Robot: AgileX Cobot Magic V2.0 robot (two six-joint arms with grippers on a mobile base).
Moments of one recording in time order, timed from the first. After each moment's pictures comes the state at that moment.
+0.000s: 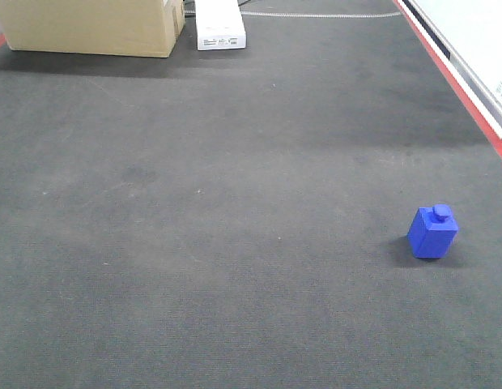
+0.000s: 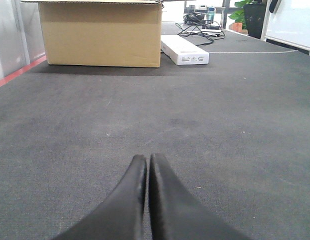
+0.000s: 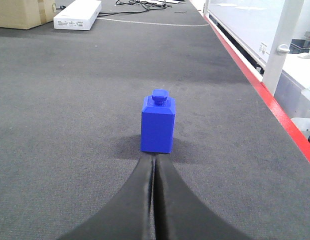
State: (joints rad) left arm -0.02 0.03 0.03 0.01 0.10 -0.04; right arm 0.00 -0.01 0.03 -0.01 0.23 -0.08
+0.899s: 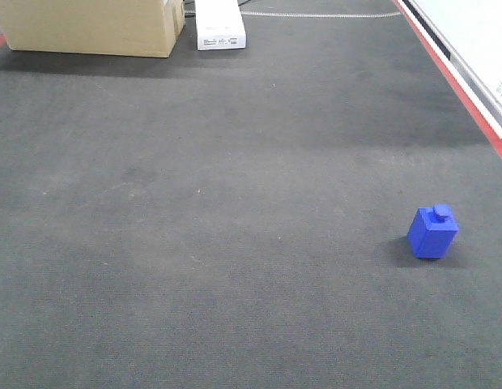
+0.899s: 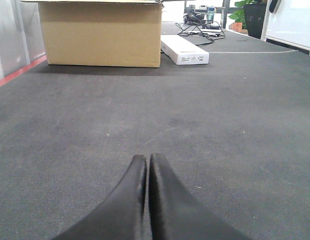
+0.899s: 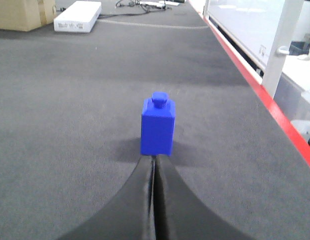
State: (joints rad) left arm -0.02 0.03 0.03 0.01 0.10 -0.04; right arm 0.00 -0.01 0.03 -0.01 0.22 -0.08
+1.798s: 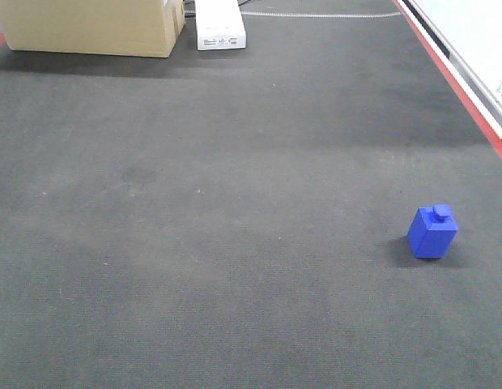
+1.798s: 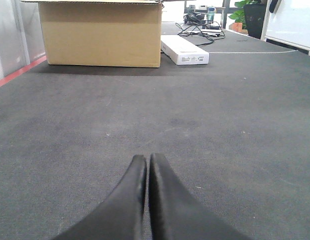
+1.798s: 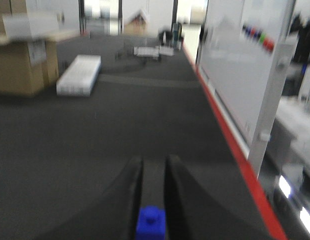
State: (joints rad) left arm -0.02 0.03 0.03 0.01 0.10 -0.04; right arm 0.00 0.43 -0.55 -0.01 0.30 -0.07
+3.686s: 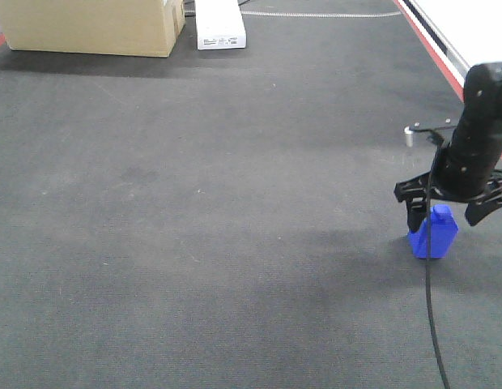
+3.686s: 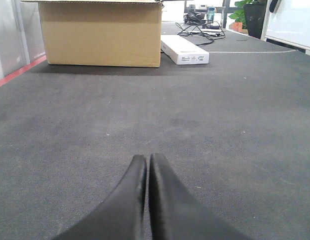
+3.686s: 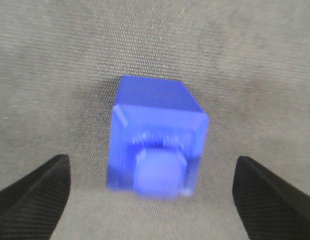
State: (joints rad) left arm -0.02 0.03 0.03 0.01 0.10 -0.04; right arm 0.00 1.98 -1.58 -0.05 1.23 -0.10
